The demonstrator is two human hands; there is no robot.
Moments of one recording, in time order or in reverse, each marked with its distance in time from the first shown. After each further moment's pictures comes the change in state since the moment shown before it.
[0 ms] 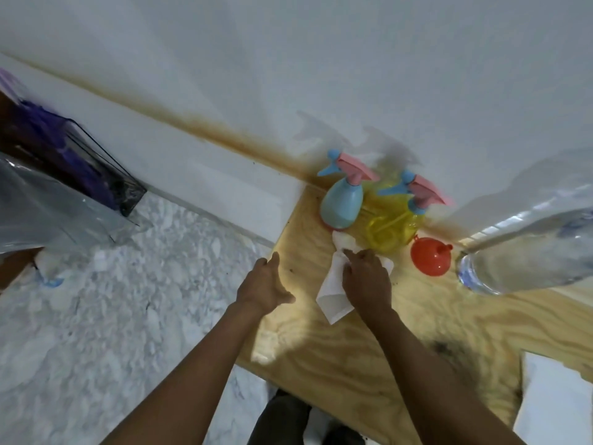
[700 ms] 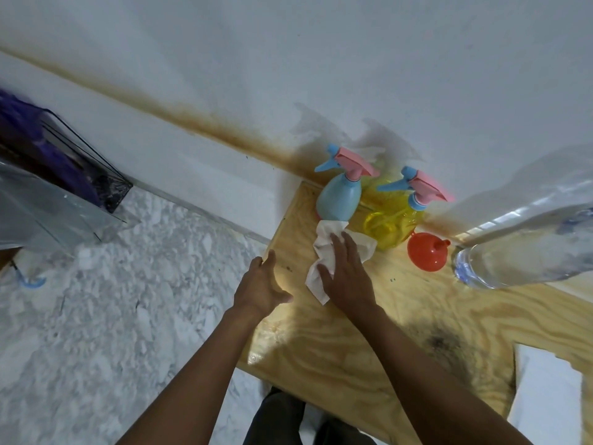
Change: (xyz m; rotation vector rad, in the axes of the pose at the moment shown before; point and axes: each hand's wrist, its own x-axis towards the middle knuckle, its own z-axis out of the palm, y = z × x) left_hand -0.005 0.001 0.003 -0.081 0.053 0.004; right_hand -0.003 -0.019 0.018 0.089 0.003 -0.162
